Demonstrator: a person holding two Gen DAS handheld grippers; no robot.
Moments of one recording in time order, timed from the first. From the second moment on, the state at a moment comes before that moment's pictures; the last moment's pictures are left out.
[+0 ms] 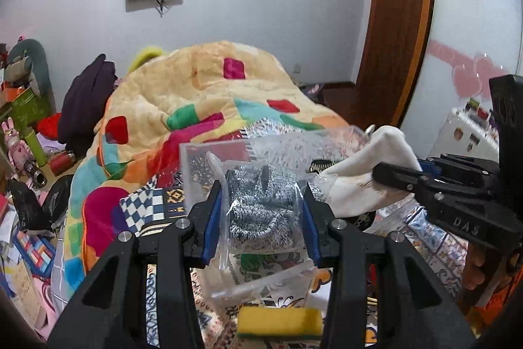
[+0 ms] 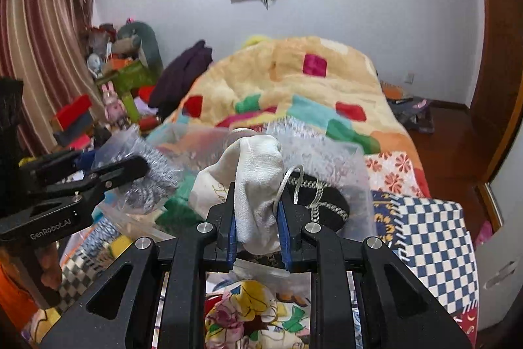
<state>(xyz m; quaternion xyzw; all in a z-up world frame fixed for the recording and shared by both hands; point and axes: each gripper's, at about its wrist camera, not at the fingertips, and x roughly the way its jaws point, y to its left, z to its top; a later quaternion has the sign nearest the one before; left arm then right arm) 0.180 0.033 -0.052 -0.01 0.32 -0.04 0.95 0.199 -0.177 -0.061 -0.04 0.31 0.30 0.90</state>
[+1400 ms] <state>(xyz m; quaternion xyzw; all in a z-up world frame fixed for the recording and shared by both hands) 0.103 0.023 -0.083 0.01 0.35 -0.04 0.93 0.152 -0.205 -0.097 -0.03 0.39 0.31 0.87</state>
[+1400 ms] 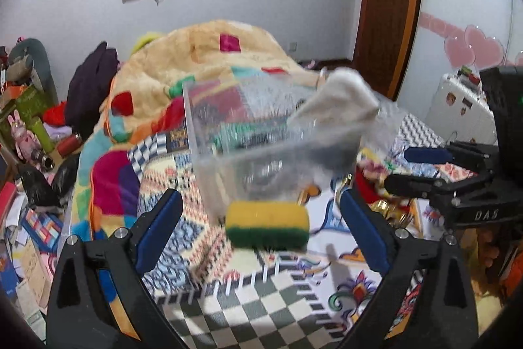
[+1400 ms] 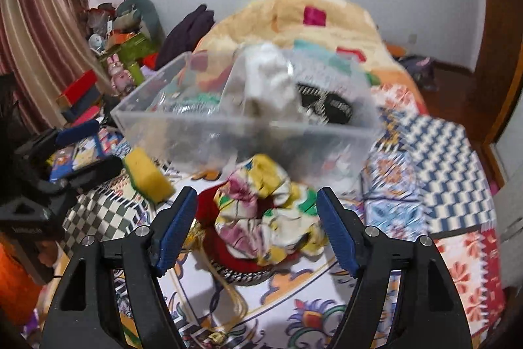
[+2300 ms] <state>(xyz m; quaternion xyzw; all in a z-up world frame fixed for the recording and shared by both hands) 0.085 0.016 -0.059 -0.02 0.31 -0.06 0.95 0.130 -0.218 -0.057 -0.02 0.32 0.33 0.89</state>
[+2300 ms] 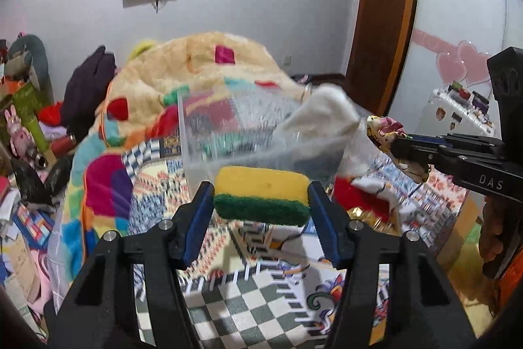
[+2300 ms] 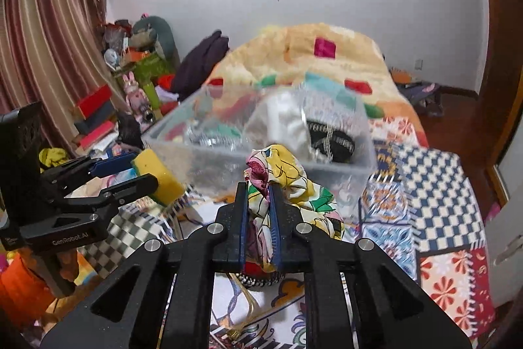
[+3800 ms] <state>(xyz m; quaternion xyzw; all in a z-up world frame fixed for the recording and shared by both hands) 0.192 0.019 -0.071 0.01 0.35 -0.03 0.94 0.220 -0.211 -0.078 -0.05 0.37 0.28 0.88</state>
